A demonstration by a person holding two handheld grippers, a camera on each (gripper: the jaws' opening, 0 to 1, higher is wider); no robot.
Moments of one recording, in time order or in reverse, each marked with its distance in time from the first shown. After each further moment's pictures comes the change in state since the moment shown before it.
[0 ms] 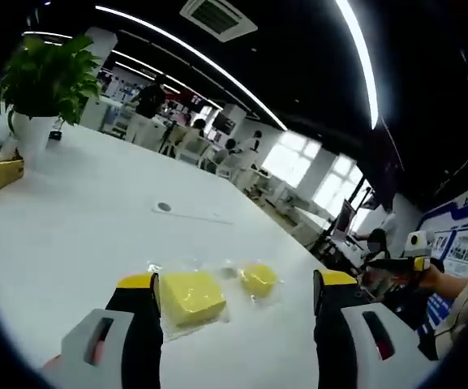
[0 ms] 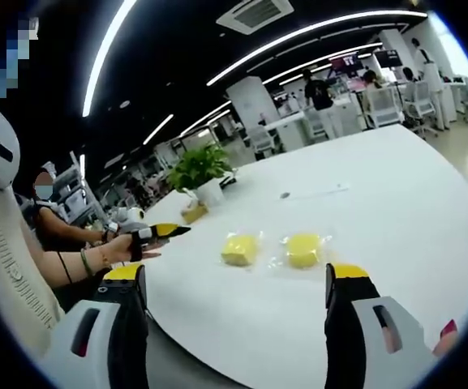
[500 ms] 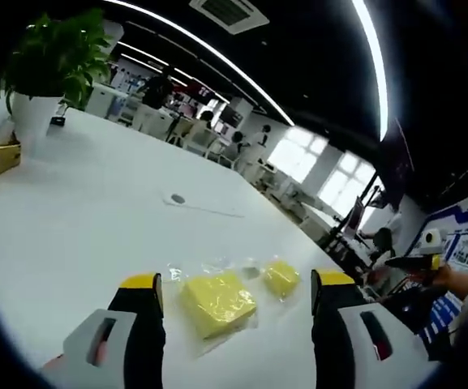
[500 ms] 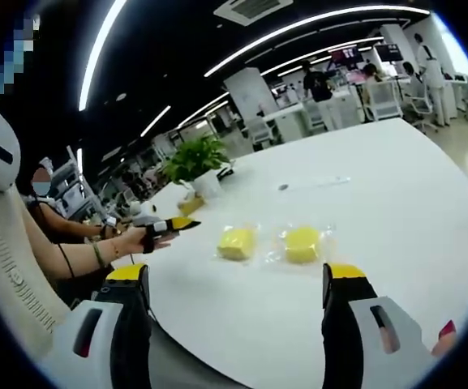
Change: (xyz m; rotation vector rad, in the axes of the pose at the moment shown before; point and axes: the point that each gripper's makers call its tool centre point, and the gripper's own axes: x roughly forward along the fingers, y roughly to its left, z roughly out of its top) left arm 0.033 0.045 -0.012 -0.013 0.041 0.021; right arm 0.011 -0.003 -0.005 0.002 0.054 -0.009
